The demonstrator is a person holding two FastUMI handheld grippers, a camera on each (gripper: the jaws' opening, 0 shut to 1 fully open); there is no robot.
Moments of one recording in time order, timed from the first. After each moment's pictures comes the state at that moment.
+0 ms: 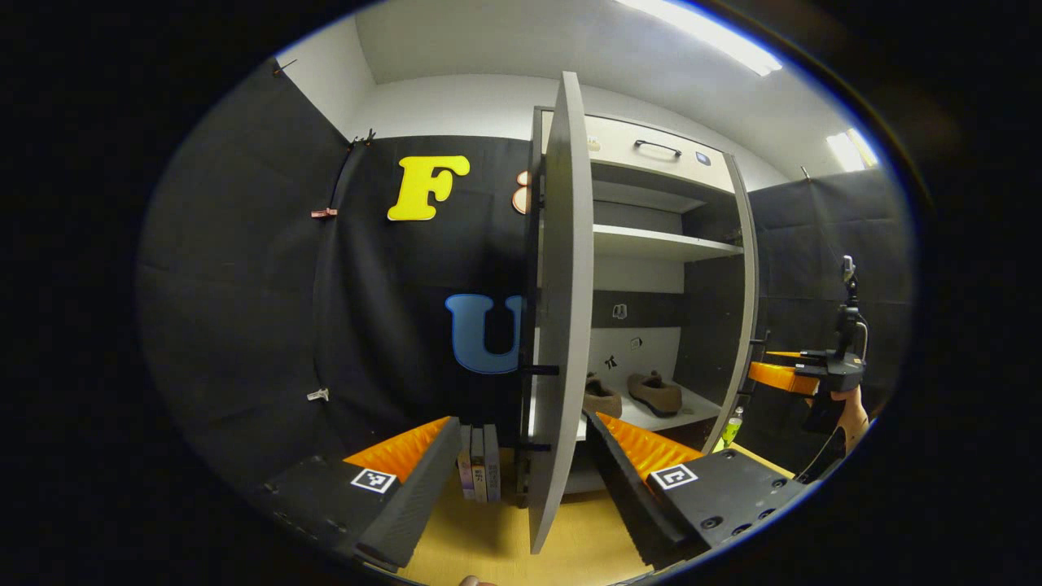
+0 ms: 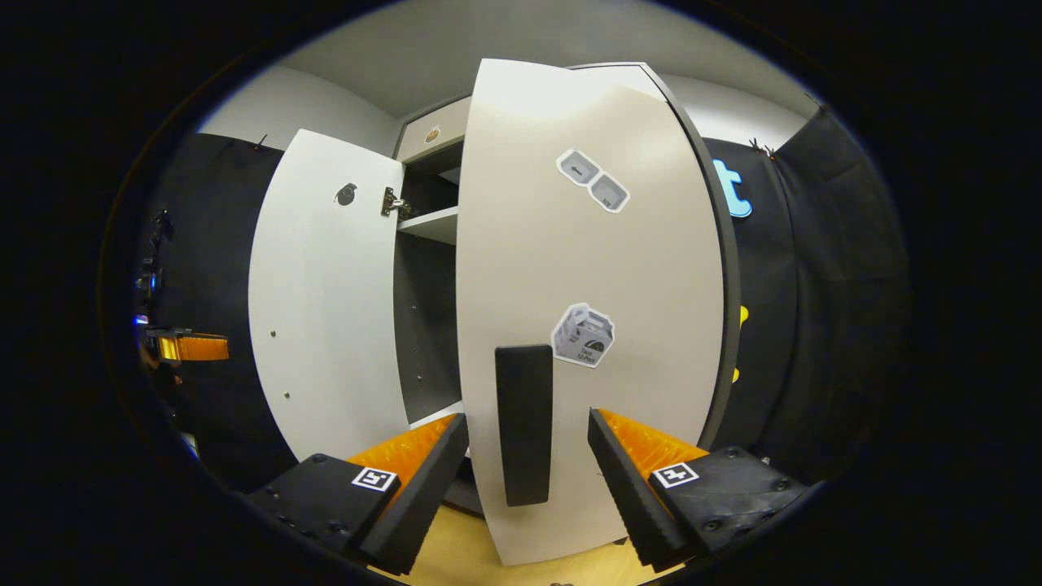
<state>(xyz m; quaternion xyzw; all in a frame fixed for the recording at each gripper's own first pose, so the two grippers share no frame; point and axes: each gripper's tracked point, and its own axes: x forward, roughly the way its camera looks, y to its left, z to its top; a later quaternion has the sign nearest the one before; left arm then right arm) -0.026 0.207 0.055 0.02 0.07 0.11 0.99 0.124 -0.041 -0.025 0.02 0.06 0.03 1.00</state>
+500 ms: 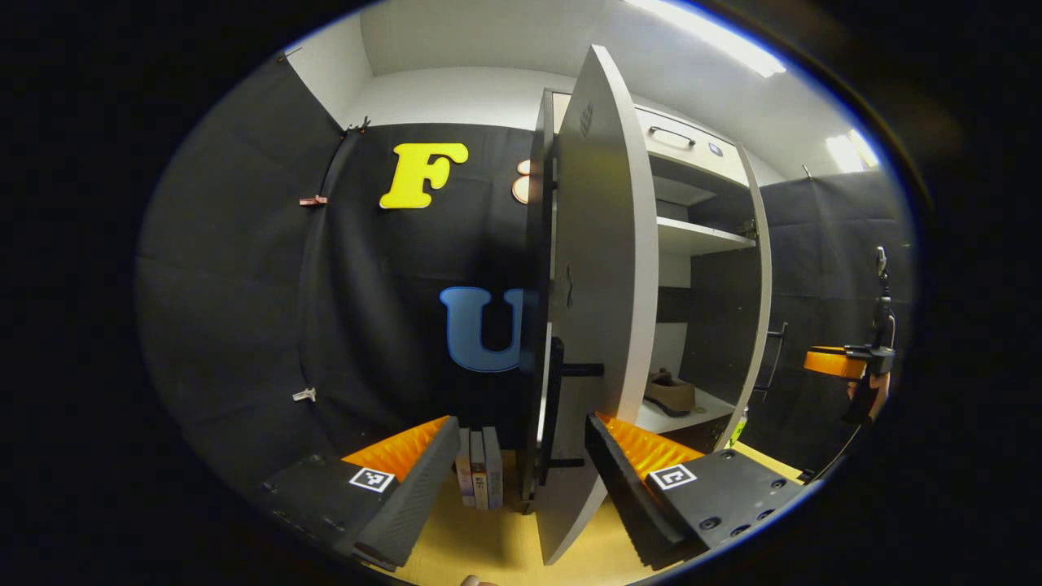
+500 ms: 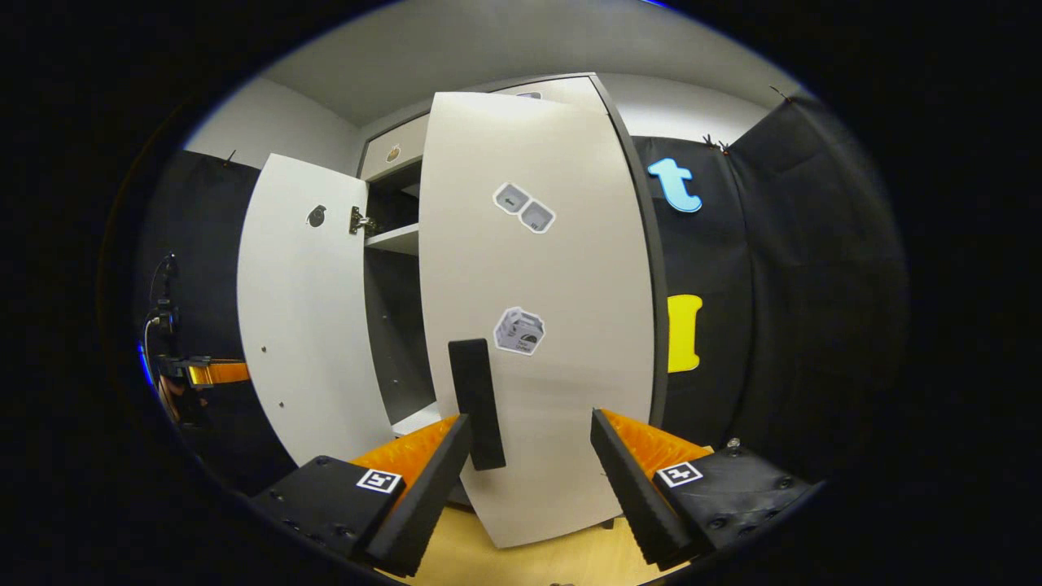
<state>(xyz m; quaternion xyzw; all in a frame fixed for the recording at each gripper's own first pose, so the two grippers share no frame) 0.020 0.232 0.034 0.01 0.08 0.08 0.99 0.073 -0.082 -0.017 0.05 0.06 -0.05 1.00</state>
